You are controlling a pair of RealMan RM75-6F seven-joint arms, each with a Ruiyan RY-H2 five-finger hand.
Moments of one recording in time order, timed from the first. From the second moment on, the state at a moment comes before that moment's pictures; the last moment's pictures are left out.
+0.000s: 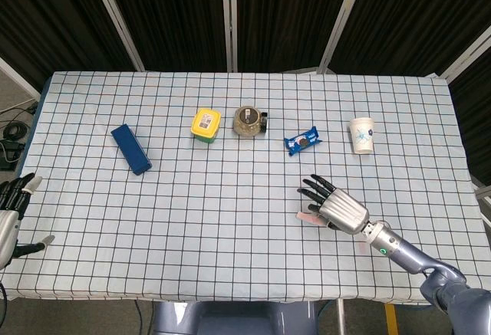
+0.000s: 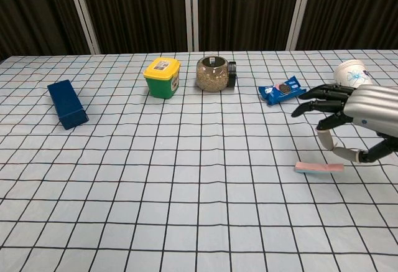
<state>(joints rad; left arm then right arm) -0.10 -0.97 -0.03 -1.84 1.46 1.43 0.07 0.60 -1.66 -0.15 -0.61 -1.91 1.46 0.44</state>
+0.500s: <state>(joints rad) -0.25 -1.04 -0.08 -1.76 1.47 1.24 -0.11 0.73 -1.44 0.01 -1.26 -1.76 1.30 0.28</state>
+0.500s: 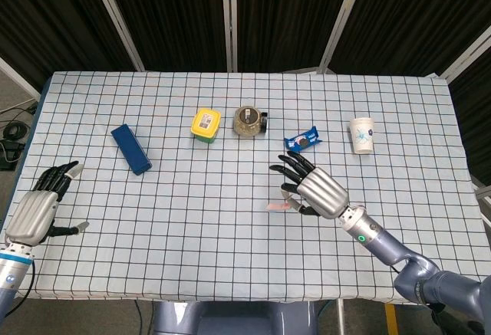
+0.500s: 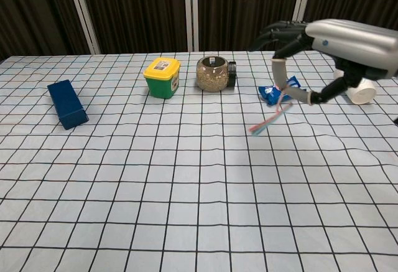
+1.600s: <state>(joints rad) -0.73 -1.37 -0.28 -1.79 0.99 0.84 -0.05 0.85 -1.41 0.28 -1.78 -1.16 1.03 -0.24</state>
